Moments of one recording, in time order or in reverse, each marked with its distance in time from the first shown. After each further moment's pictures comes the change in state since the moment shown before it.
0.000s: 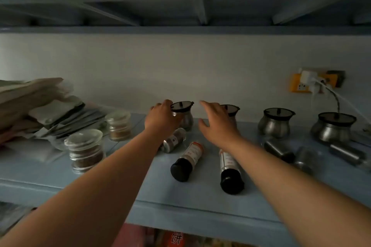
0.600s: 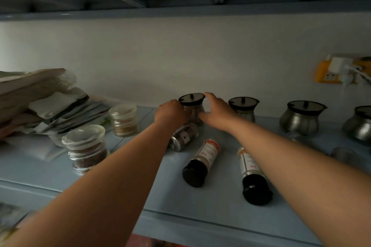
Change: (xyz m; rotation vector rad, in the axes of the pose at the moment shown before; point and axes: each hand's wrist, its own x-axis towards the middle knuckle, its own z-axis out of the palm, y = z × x) left_hand 0.033 -0.012 0.021 0.082 -0.163 -0.155; right_hand 0.051 -0.005 0.027 0.155 -0.244 0.220
